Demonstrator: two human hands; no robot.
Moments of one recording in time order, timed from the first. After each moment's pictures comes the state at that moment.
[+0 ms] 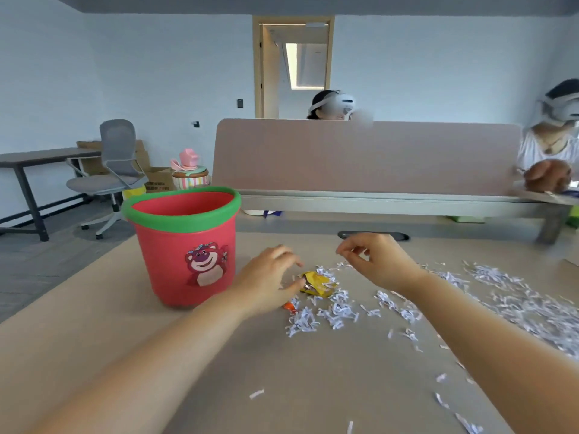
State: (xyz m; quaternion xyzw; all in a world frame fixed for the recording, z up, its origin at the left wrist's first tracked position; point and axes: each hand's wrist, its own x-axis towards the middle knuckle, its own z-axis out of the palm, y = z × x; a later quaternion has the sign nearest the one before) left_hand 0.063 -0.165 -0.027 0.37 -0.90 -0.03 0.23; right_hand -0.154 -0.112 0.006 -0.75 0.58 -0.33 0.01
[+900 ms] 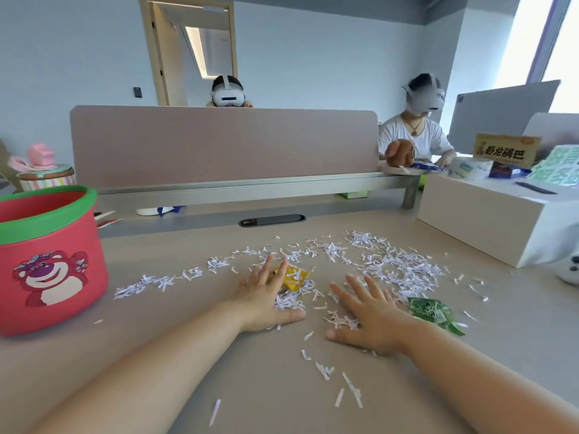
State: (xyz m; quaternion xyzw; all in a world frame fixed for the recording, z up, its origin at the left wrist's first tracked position) left_hand -0.101 -0.123 -0.089 0.34 -0.93 -0.14 -0.01; right_hand -0.280 0.036 -0.080 -0.61 0.78 0.00 0.10
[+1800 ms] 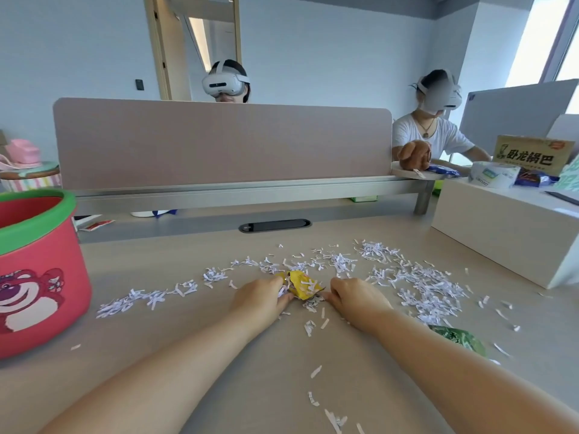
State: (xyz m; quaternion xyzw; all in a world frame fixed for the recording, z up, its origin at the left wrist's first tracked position) left_hand -0.130 -0.157 -0.091 0.38 -0.91 -0.05 0.17; right_hand -0.295 -0.056 -0.079 -0.60 0.80 -0.12 0.01
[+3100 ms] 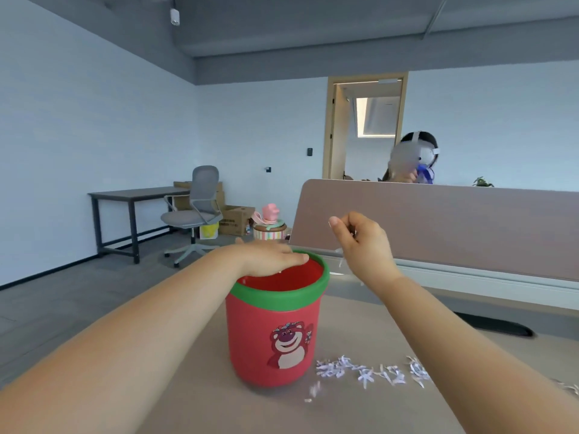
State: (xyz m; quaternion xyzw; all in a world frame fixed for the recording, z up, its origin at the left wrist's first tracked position) left_hand 0.173 -0.237 0.115 0.59 -0.79 -0.11 0.09; right_hand -0.004 -0.226 0.101 -0.69 0.43 -0.58 0.04
